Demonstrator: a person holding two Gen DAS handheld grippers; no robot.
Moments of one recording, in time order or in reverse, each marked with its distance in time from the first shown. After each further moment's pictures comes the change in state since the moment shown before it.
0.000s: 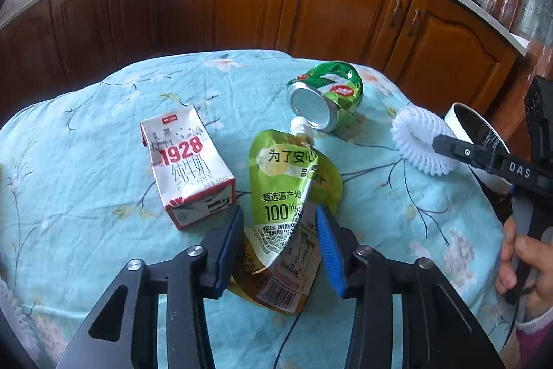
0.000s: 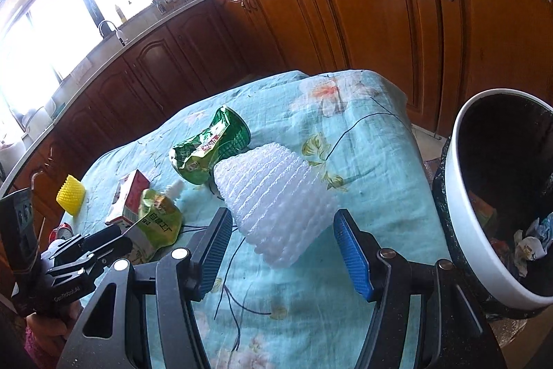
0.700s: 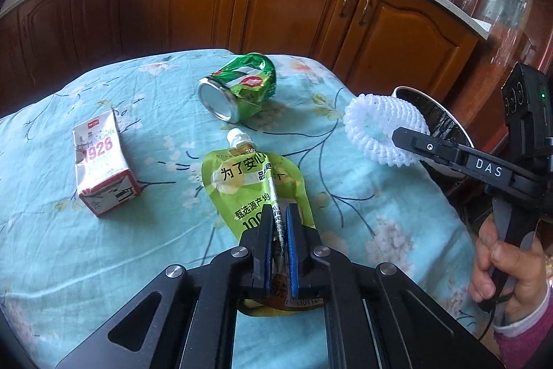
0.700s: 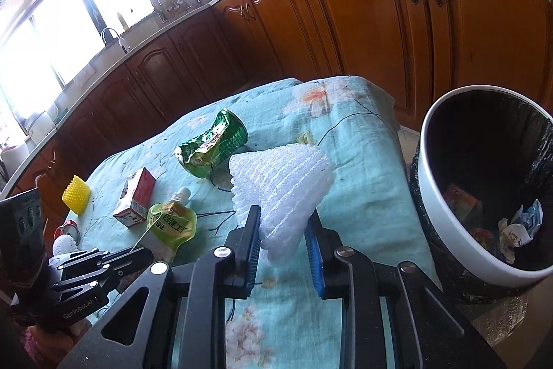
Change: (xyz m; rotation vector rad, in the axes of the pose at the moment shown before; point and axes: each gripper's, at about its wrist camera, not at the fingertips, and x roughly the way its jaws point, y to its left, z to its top) left arm -0.009 -0.060 -0.006 0.056 0.002 -0.139; right arm -0.039 -0.009 -0.017 0.011 -0.049 0.004
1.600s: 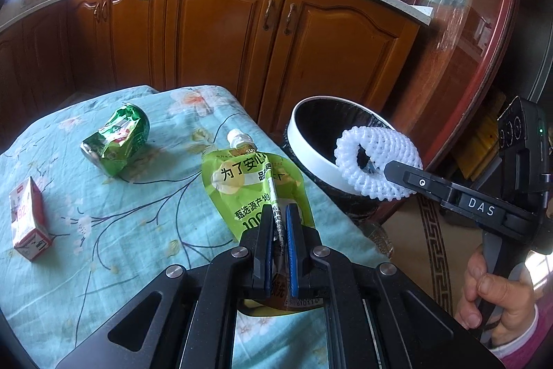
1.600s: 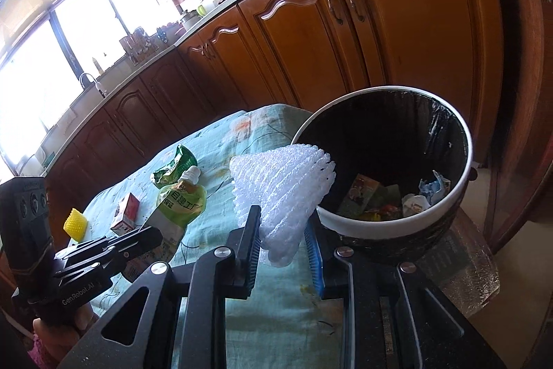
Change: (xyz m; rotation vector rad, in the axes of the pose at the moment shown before) left arm 0.016 -0.101 0.024 0.131 -0.050 -0.129; right arm -0.095 -0.074 -0.023 0.139 -0.117 -0.086
